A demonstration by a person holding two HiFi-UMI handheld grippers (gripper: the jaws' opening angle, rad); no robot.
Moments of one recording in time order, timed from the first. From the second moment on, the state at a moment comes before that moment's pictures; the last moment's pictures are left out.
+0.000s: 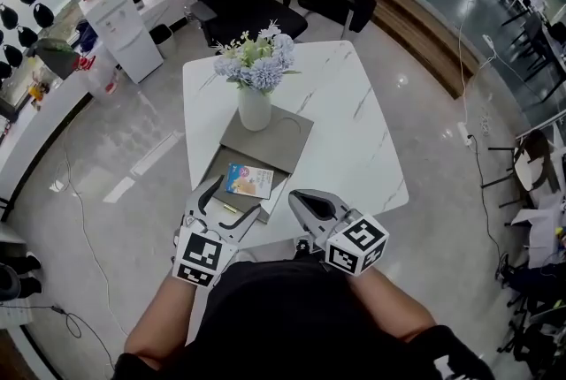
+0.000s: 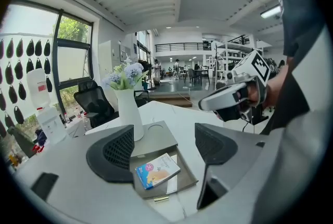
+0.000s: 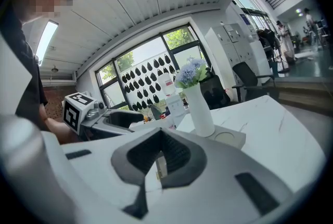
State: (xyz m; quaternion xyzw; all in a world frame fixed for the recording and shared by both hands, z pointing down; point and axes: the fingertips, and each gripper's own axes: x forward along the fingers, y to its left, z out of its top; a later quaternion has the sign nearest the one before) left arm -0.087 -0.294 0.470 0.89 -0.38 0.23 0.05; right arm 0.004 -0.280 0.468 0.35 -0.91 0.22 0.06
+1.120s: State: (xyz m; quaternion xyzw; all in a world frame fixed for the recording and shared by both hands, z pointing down) left arm -0.067 -0.339 0.690 0.77 -0.02 0.62 -0.10; right arm 0.038 -0.287 0.493 0.38 -0.89 0.25 0.07
